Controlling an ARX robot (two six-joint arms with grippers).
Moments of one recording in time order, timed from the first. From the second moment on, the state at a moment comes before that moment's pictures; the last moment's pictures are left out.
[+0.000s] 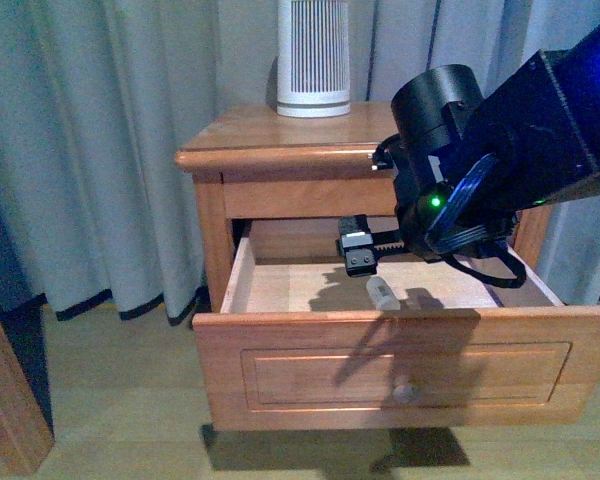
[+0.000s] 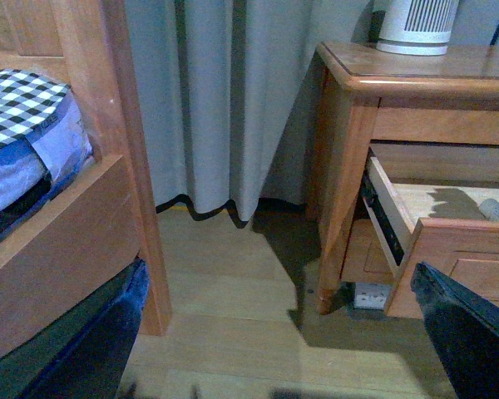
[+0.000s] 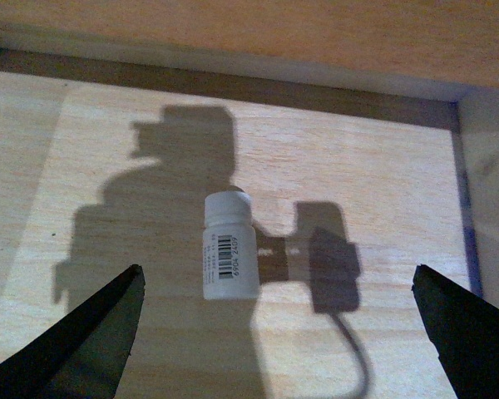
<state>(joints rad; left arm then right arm) 0.00 0.00 0.01 0.00 0.00 0.00 0.28 2.22 1.53 0.04 0.26 0.09</state>
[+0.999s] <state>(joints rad) 0.00 0.00 0.01 0.00 0.00 0.00 0.30 2.53 1.83 -0.06 0.28 0.19</state>
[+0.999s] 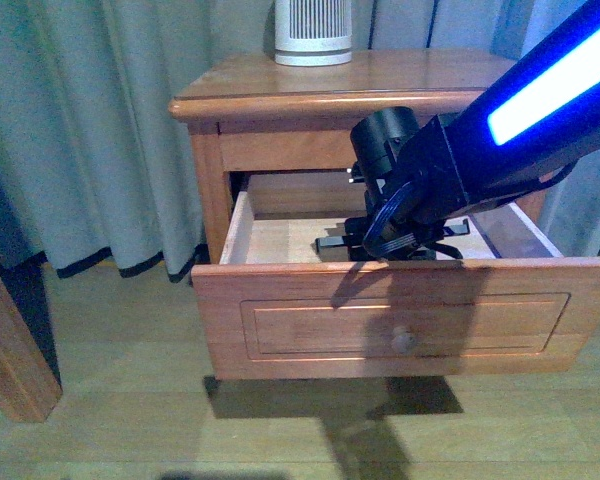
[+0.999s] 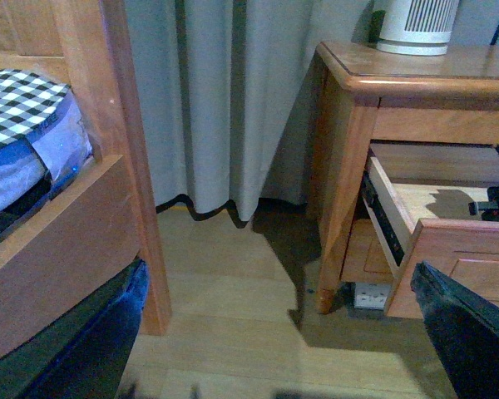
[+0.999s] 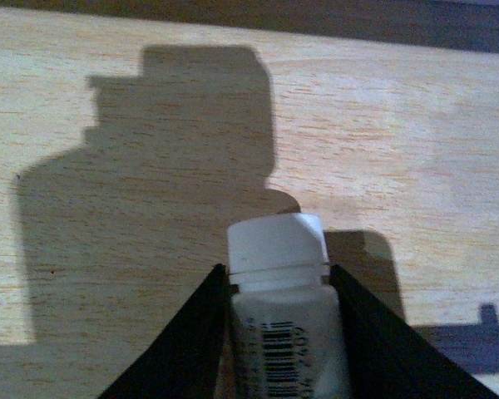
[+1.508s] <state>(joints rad) 0.00 0.00 0.01 0.00 0.00 0.00 0.30 1.99 1.65 -0.09 0.38 0.13</state>
